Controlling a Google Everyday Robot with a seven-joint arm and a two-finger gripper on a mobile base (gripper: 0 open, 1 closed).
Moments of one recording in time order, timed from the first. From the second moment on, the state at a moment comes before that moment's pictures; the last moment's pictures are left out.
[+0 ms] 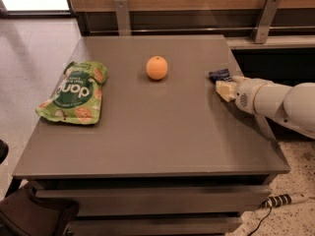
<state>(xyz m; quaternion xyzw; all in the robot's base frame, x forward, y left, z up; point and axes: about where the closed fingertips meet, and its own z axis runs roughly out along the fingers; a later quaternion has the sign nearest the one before) 0.628 -0.202 0.815 -0.17 0.82 0.16 0.53</state>
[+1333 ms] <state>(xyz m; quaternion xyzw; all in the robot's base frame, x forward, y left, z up) 0.628 -0.202 0.815 -0.17 0.82 0.16 0.53</state>
